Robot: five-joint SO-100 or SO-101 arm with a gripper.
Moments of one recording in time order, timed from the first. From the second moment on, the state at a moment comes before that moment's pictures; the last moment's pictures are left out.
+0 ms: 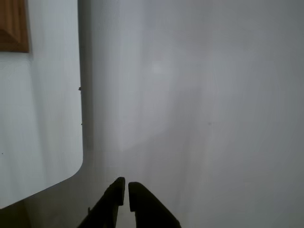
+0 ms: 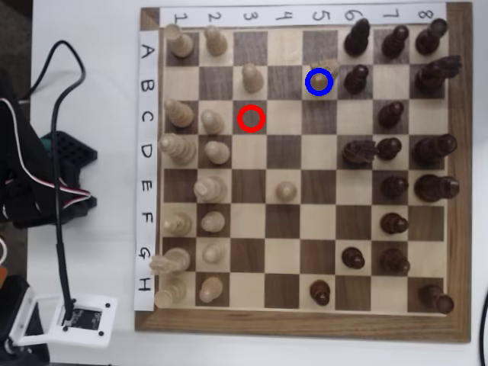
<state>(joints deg) 86.9 160.5 136.9 62.8 6.7</state>
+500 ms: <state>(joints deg) 91.7 173.0 161.6 58.1 5.3</state>
